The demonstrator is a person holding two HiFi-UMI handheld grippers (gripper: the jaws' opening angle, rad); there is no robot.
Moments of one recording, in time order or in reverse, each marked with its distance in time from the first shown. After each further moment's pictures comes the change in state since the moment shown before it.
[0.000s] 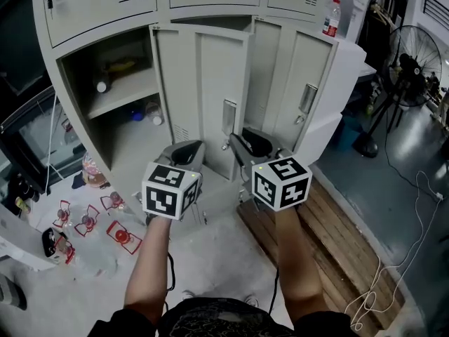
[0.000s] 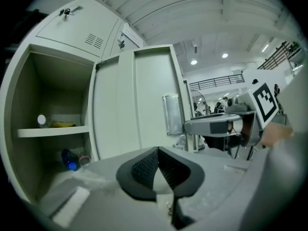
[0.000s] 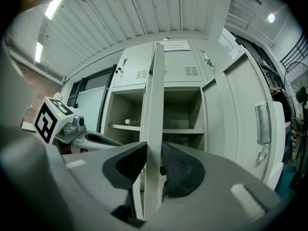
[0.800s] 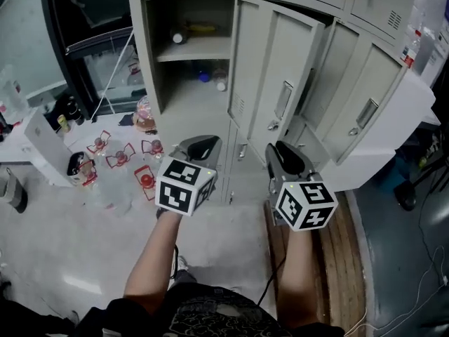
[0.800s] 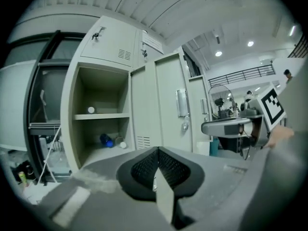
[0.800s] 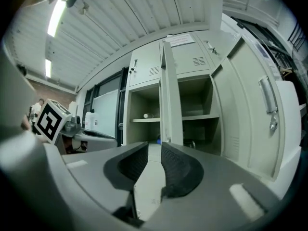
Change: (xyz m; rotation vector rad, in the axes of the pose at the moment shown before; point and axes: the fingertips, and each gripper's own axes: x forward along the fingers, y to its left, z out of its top) left arm -0.092 0.001 -0.052 -0.092 0.048 0.334; right arm -0.035 0.046 -0.046 0.064 0.030 0.184
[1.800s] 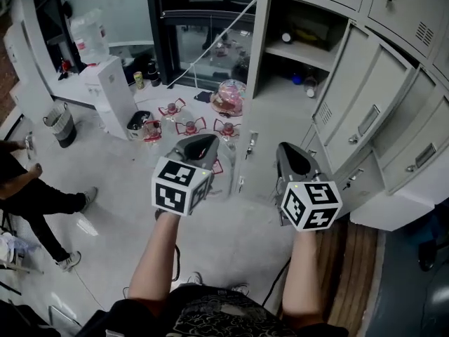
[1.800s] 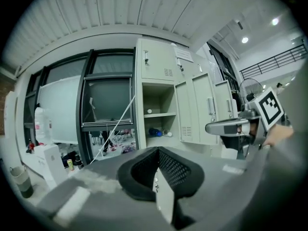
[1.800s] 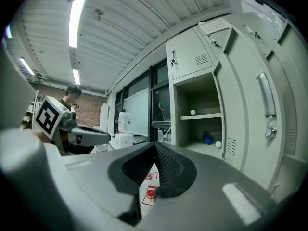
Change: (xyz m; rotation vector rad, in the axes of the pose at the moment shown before) left arm -0.210 0.102 -0.048 -0.076 0.034 0.407; right arm 0.036 0.191 -0.012 -0.034 0.038 0.354
